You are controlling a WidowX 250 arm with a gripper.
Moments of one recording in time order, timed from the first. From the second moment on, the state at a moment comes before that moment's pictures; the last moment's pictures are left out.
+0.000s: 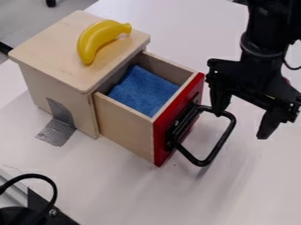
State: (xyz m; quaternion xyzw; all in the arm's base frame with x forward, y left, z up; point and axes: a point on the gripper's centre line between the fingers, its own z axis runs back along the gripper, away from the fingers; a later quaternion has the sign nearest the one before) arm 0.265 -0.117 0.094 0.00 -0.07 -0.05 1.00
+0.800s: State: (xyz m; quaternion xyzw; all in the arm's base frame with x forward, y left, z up) arm 0.278 -0.045 0.157 -0.02 -0.11 0.01 0.99
